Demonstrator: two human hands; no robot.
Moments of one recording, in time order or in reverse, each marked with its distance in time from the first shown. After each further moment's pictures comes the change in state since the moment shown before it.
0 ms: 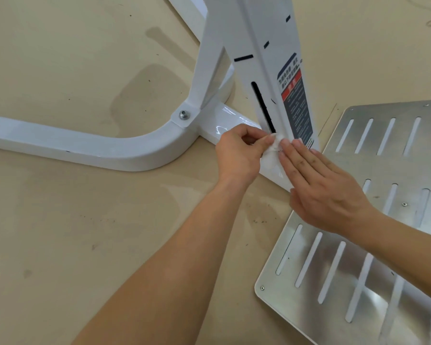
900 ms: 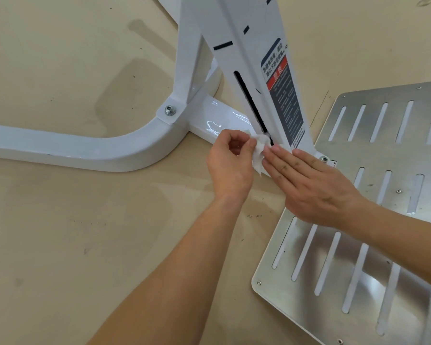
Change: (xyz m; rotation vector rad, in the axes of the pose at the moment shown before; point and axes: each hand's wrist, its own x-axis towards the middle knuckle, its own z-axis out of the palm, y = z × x) left_hand -0.018 -0.025 0.015 -0.064 0.141 0.070; right_hand -0.009 0.004 0.014 -0.179 -0.011 -0.184
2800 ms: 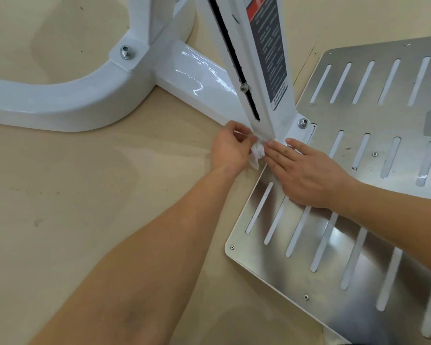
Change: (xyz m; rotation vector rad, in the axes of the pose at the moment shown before) left_hand -0.006 -0.092 0.051 0.203 -0.289 -0.221; right_hand -0.053 -0.007 0.028 0.203 -0.544 -0.096
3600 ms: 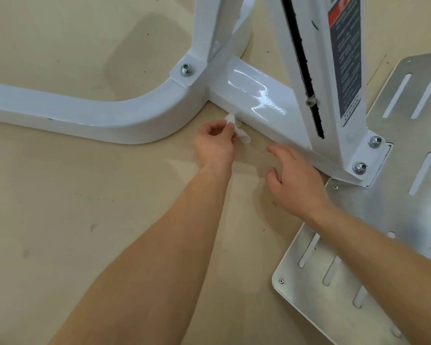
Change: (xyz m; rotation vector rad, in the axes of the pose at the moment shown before) left_hand 0.052 -0.013 -0.098 -0.425 0.447 -0.130; right_hand 0.110 -0.071 -0.024 1.026 0.325 0.560
